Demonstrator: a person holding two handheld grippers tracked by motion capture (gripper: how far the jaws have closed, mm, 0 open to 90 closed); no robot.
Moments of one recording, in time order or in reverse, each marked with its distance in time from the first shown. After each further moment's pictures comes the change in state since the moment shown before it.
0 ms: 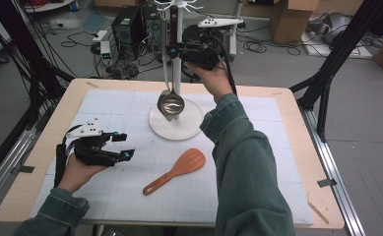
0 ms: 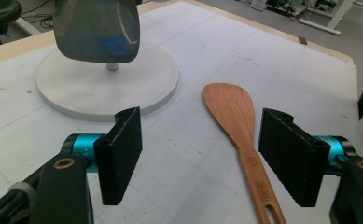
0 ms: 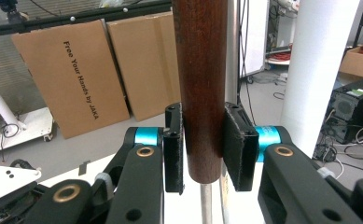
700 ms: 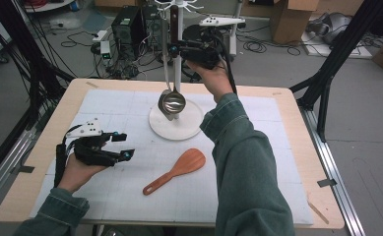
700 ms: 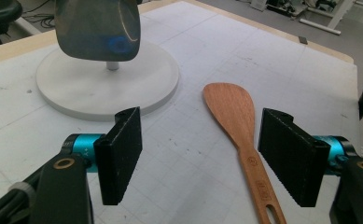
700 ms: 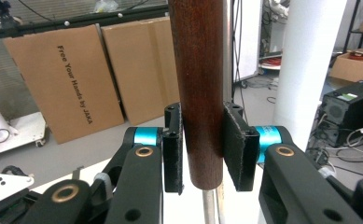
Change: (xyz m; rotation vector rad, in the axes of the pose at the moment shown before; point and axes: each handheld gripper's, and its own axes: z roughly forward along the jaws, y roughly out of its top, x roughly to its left) left arm 0.000 0.000 0.000 -0.002 0.001 -0.001; right arm 0.000 0.002 -0.002 -0.020 -0.022 -0.005
